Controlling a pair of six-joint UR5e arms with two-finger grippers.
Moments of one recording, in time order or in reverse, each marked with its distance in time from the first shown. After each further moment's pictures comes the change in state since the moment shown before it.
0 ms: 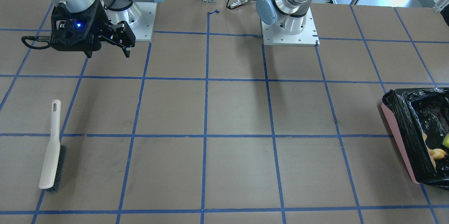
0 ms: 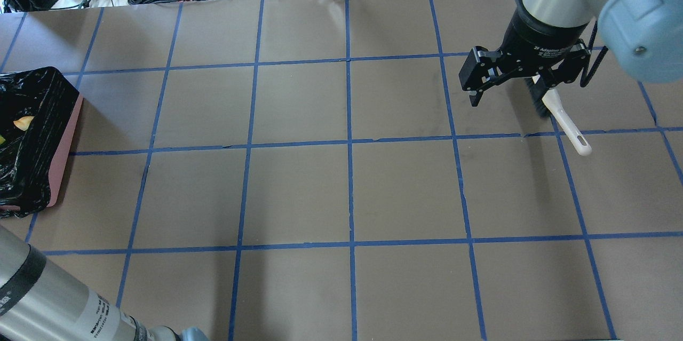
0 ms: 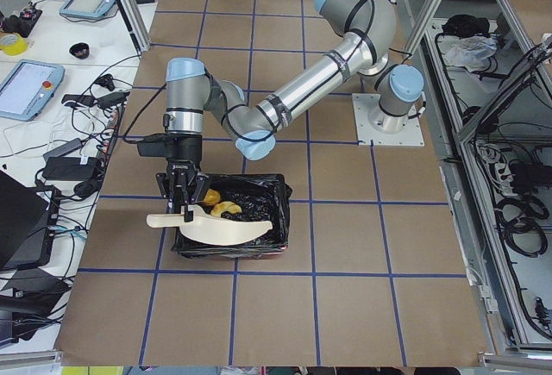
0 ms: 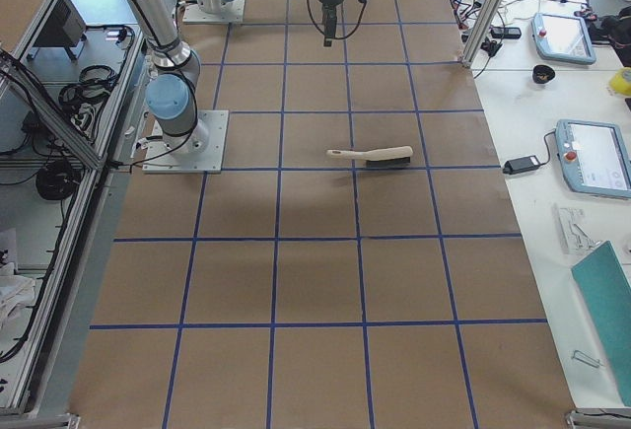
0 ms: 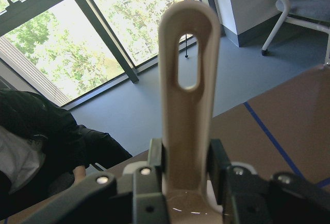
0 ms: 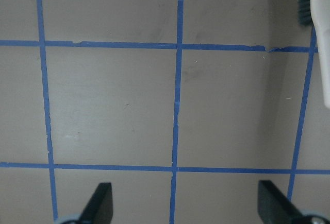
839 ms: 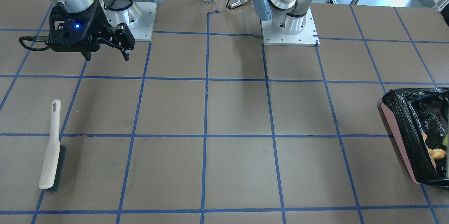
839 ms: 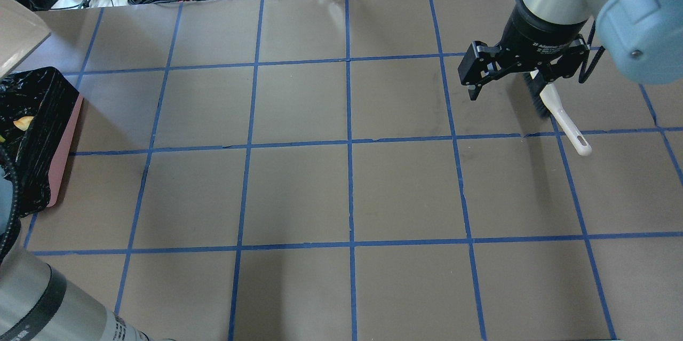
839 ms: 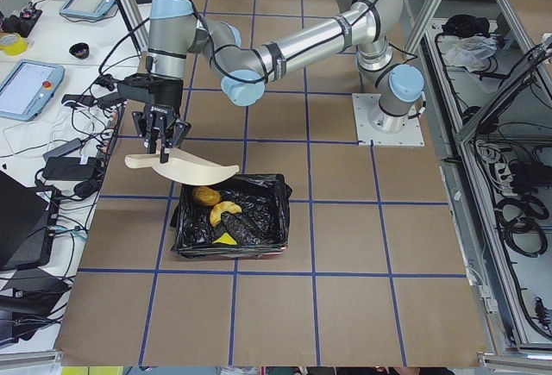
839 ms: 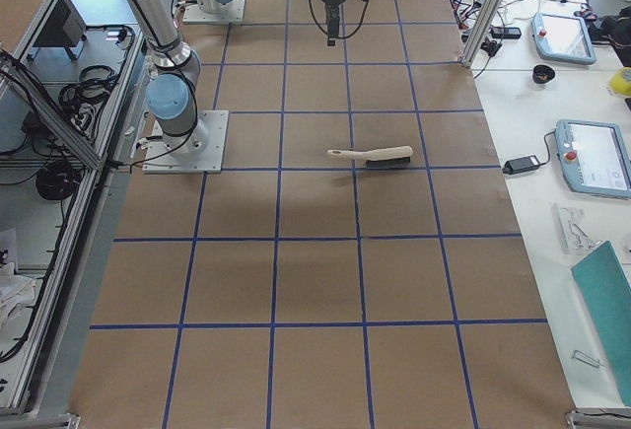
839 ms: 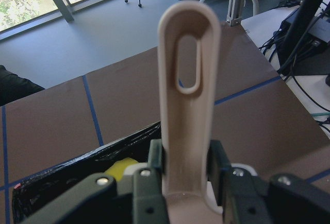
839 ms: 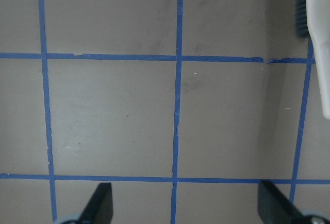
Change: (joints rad) left arm -0.161 0.082 0.089 -0.437 -0.152 -0.387; right arm 0.000 0.003 0.004 -0.032 0.001 0.007
